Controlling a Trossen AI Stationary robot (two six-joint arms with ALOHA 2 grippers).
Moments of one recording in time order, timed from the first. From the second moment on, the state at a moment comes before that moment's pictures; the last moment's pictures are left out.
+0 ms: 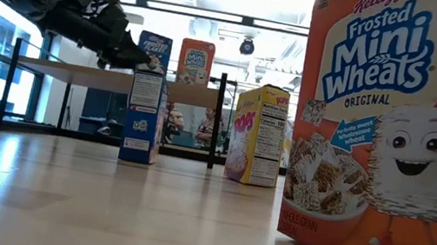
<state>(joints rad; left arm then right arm) 1.09 1.19 0.47 0.52 0.58 0.00 0.24 0.01 0.05 -0.02 0.31 0.08</state>
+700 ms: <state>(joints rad) 1.09 0.87 0.47 0.22 0.49 0.03 0.24 0.01 0.05 -0.02 0.31 0.08</state>
